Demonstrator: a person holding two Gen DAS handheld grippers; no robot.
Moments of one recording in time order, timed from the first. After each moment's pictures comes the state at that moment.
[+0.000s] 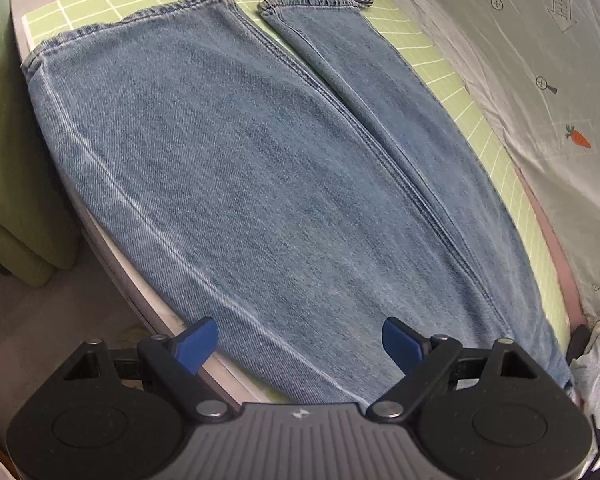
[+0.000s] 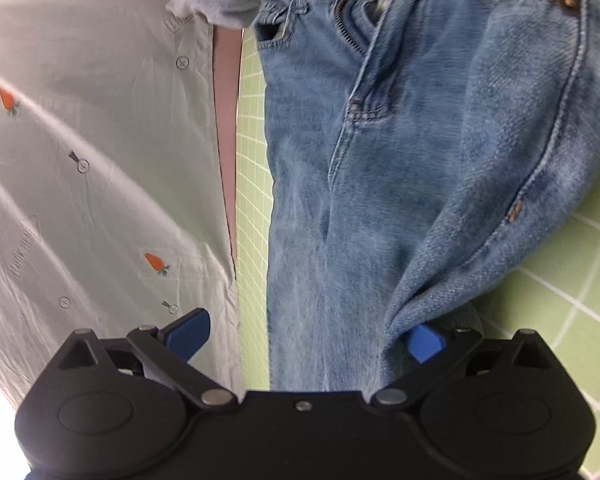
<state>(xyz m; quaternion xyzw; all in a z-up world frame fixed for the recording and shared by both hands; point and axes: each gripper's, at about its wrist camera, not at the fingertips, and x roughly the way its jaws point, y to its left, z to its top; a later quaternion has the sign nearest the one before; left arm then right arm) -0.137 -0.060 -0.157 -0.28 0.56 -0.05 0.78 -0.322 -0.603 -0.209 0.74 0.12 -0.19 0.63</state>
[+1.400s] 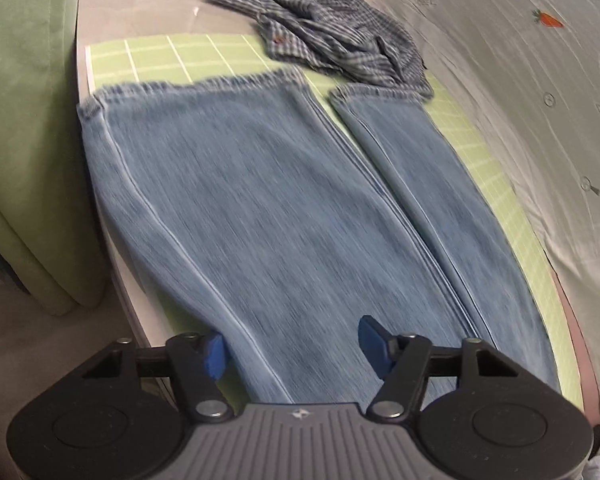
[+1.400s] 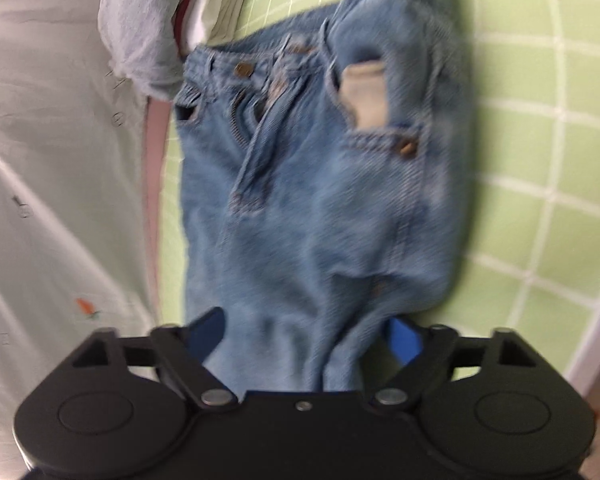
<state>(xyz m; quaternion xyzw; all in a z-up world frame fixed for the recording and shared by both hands) -0.101 -0.030 -0.163 -0.30 0.47 0.06 0.83 -0.408 -0.608 -0.213 0.69 0.15 -0.34 0.62</state>
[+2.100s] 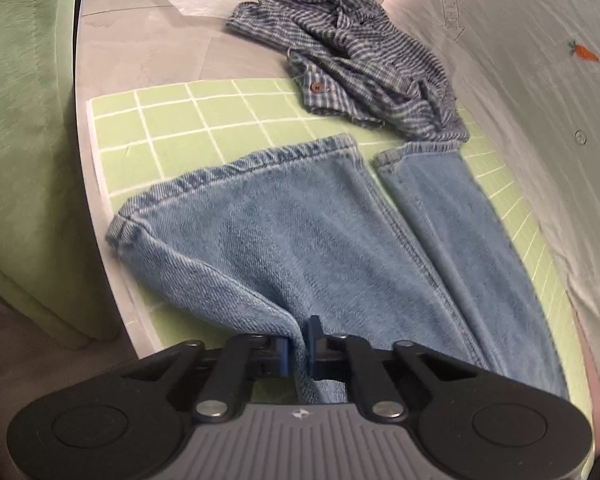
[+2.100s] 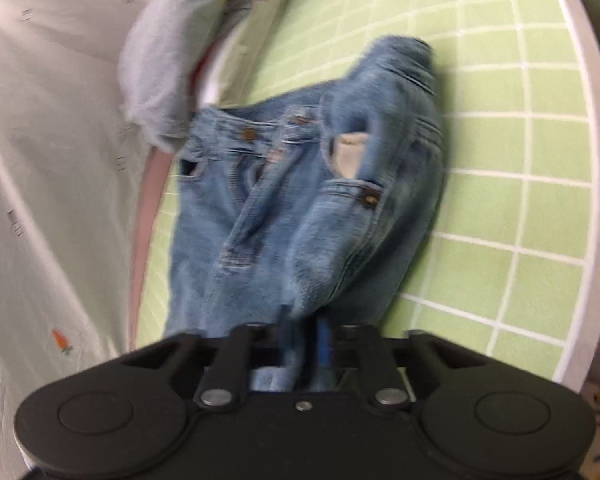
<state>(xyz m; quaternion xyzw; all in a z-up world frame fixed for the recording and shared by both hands) -0.051 0.030 -0.160 -0.29 0.47 0.08 0.83 -0.412 -0.589 -0.204 0.61 0.10 -0.41 0.67</state>
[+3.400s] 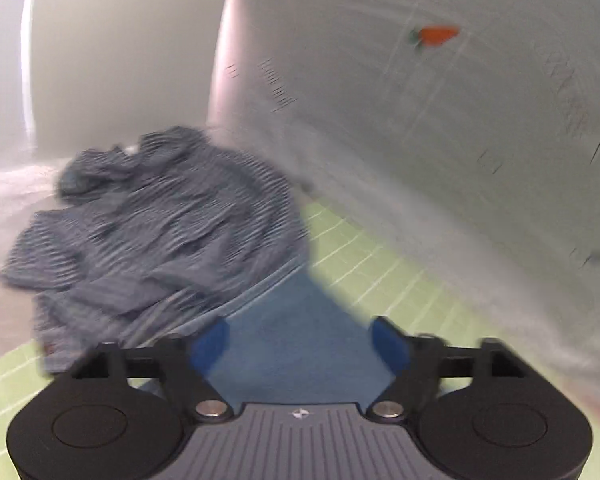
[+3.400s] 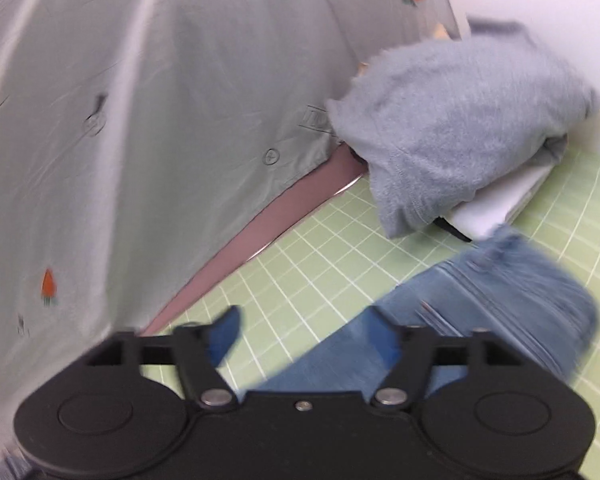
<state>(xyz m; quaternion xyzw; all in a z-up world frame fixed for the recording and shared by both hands) 0.162 -0.138 -0.092 -0.12 0.38 0.08 0.91 -0.174 -0.674 -0.091 0.34 0.21 -0.42 0.81</state>
